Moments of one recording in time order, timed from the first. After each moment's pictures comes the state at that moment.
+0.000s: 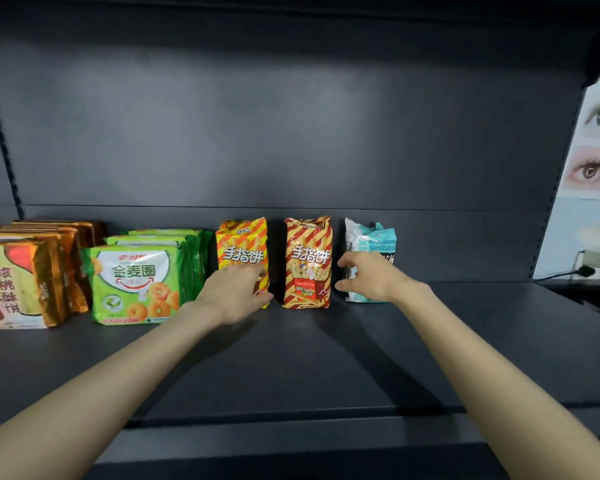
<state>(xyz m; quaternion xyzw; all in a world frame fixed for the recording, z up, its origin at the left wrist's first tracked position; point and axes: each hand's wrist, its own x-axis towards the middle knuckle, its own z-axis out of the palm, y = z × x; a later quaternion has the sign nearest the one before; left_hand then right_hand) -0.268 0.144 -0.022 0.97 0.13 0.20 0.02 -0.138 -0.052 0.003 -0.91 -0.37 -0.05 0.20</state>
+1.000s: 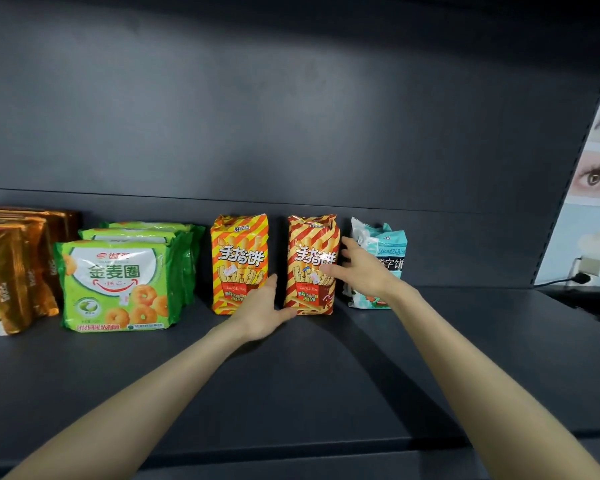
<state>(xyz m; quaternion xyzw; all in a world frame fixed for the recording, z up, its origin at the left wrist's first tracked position) -0.205 0.154 -0.072 0.92 0.11 0.14 0.35 -0.102 -0.007 -0.012 -0.85 -0.35 0.04 0.40</state>
